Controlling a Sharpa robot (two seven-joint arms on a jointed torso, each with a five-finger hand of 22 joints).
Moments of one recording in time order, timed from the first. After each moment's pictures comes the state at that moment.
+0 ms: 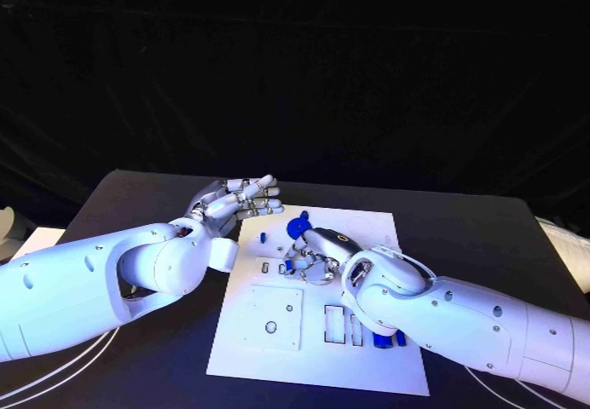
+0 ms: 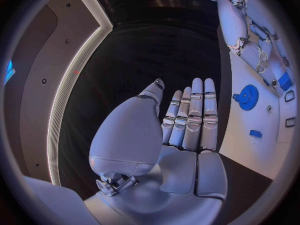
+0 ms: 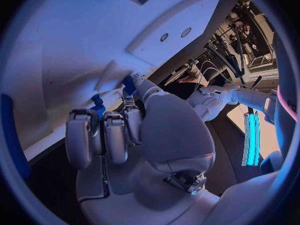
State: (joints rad) left arm 1.21 -0.96 -0.01 1.72 0.13 -0.37 0.40; left_hand 1.40 -0.05 0.14 0.17 0.14 0.97 0.23 0.07 0.07 1.05 0.18 0.07 0.07 1.16 0.11 0.15 0.19 0.18 0.99 0.22 0.27 0.09; right arm 1.05 -0.53 0.03 1.48 -1.50 -0.36 -0.20; right_hand 1.36 -0.02 0.28 0.03 0.10 1.13 0.11 0.13 0.10 1.45 0.00 1.31 1.31 1.46 -0.06 1.56 1.31 0.06 1.45 0.05 1.46 1.31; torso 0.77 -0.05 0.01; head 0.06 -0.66
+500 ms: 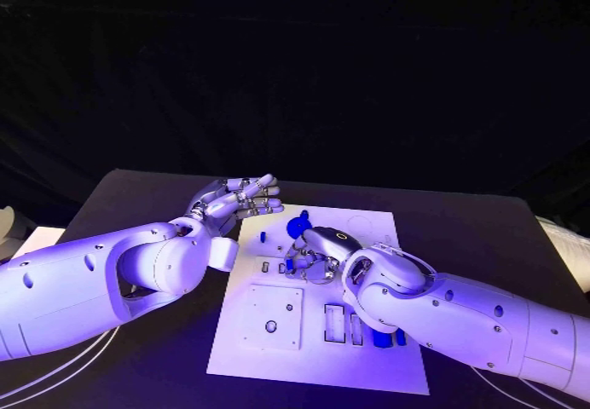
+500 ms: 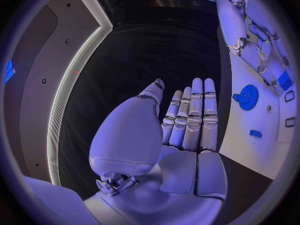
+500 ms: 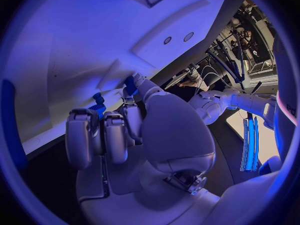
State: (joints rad) left arm 1.21 -0.96 -0.01 1.72 0.13 -0.37 0.40; left_hand 1.40 -0.05 0.14 0.17 0.14 0.97 0.23 0.07 0.07 1.05 0.18 0.07 0.07 1.16 0.11 0.15 0.19 0.18 0.99 0.22 0.27 0.09; right arm 1.05 -0.53 0.03 1.49 -1.55 -0.32 -0.22; right_hand 1.34 -0.03 0.28 0.03 0.10 1.13 0.11 0.13 0.10 1.42 0.01 1.23 1.32 1.46 -0.06 1.56 1.31 0.06 1.45 0.05 1.46 1.31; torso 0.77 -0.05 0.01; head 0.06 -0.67
